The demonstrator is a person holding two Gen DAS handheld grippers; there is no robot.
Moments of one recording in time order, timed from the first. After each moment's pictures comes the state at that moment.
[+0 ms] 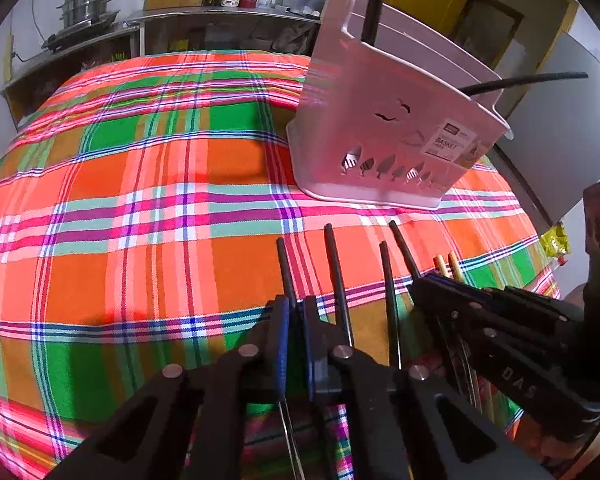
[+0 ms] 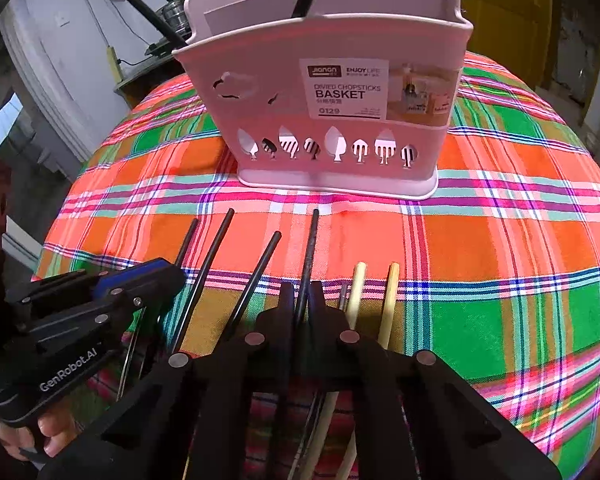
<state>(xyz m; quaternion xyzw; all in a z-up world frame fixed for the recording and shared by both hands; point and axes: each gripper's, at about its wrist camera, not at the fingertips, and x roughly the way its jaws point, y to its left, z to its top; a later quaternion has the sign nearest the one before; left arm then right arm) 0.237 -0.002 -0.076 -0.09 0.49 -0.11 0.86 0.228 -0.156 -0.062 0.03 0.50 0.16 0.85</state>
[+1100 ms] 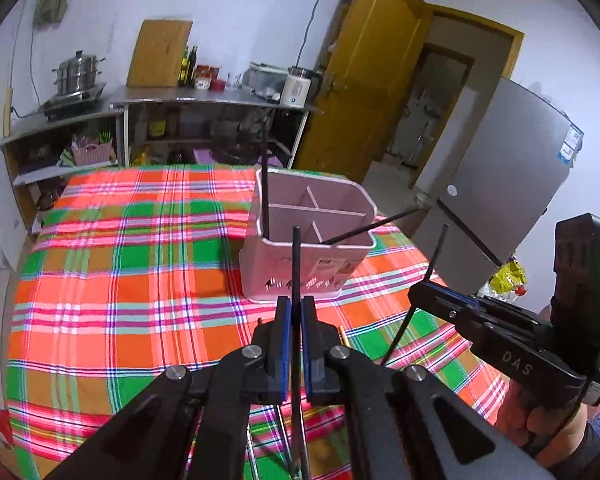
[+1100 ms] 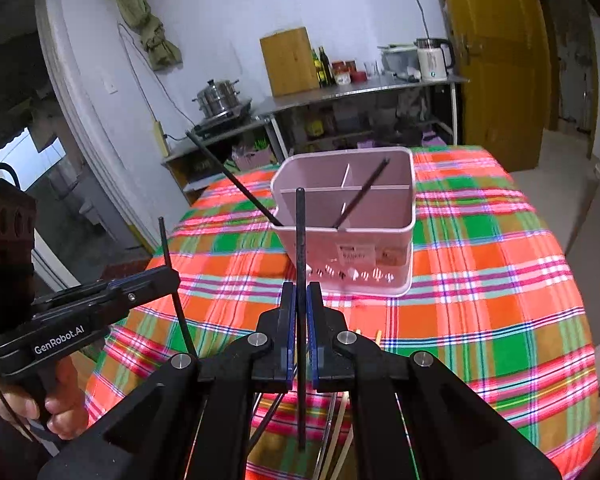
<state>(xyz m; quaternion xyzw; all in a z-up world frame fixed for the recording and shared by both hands) 0.176 0.005 0.082 -0.10 0.36 -0.16 0.91 0.167 -0.196 0.085 0.07 0.36 0.21 0.91</state>
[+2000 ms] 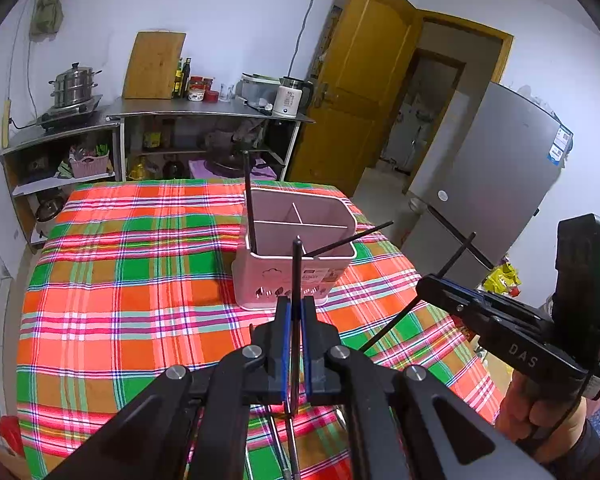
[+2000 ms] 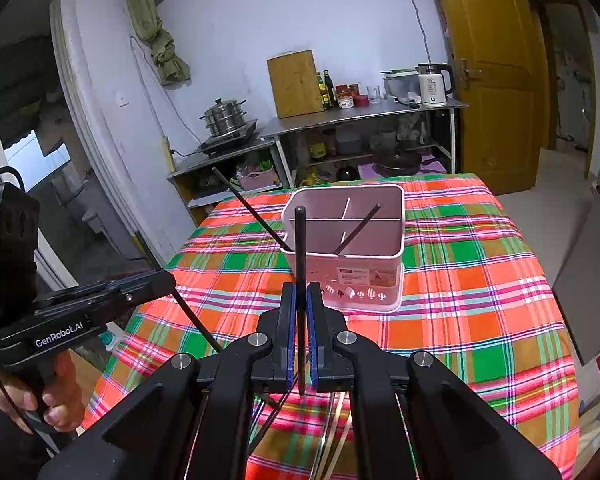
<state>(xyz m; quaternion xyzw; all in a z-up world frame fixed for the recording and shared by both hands) 0.160 0.003 0.109 -0.09 0.35 -0.17 0.92 0.147 -0.208 0.114 0.07 0.33 0.21 0.92</state>
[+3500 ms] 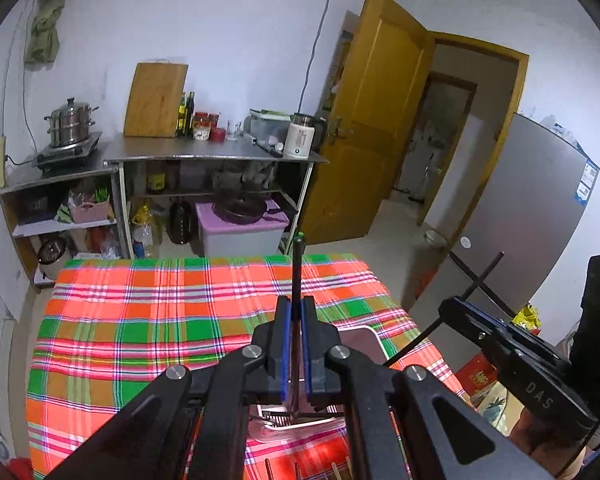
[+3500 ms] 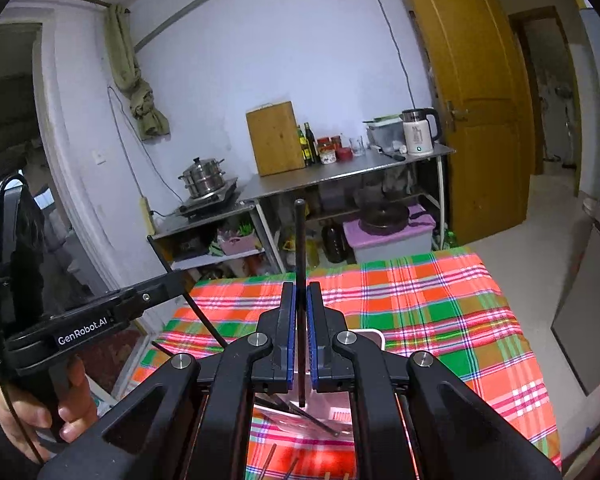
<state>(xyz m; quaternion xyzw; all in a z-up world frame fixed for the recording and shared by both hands) 0.310 -0.014 0.167 -0.09 0.30 -0.15 0.94 0.268 -0.209 0.168 0.09 0.26 0.18 0.94</state>
